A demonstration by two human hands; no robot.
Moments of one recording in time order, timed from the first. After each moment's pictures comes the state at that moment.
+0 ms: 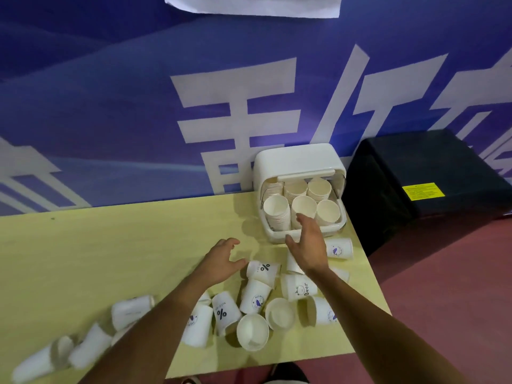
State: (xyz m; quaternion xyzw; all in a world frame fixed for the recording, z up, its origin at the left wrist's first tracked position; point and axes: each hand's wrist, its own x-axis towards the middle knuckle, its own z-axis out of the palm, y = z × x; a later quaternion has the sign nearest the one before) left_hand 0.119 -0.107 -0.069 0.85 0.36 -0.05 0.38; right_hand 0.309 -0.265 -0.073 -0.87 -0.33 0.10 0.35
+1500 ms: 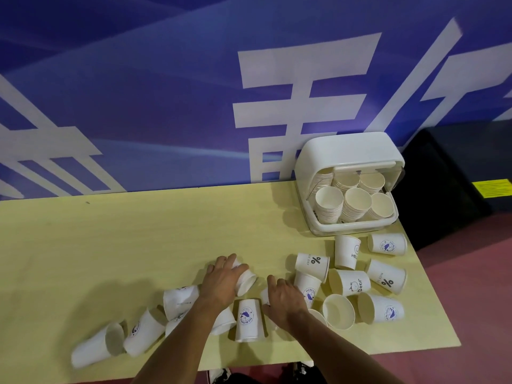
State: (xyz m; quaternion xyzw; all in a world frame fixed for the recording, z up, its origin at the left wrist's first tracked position) left_hand -0.003 -0.056 -0.121 0.93 0.29 -0.19 0.10; right_hand 0.110 -0.205 -0.129 -0.84 -0.48 0.27 0.00
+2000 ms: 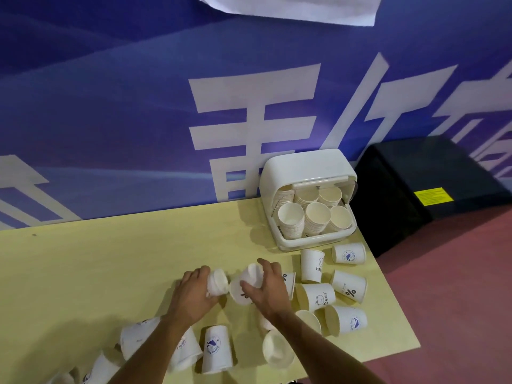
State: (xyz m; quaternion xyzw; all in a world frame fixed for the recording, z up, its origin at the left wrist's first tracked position) left_hand 0.028 -0.044 -0.119 0.92 0.35 -0.07 0.18; right_hand 0.170 -0.206 -0.096 -0.84 -0.29 0.27 0.36
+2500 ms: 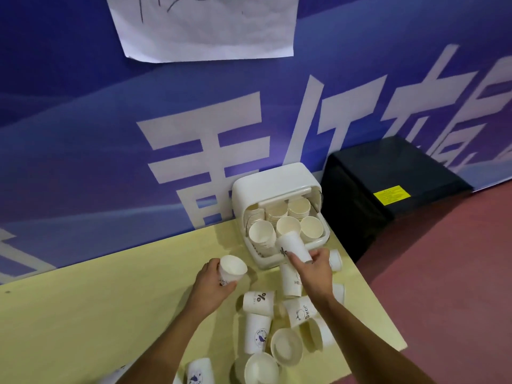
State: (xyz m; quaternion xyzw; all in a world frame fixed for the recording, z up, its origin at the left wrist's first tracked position) left_hand 0.137 -0.071 -0.077 0.86 0.33 0.04 0.39; right_hand 0.297 -0.279 -0.059 -0.81 0.01 0.17 0.56
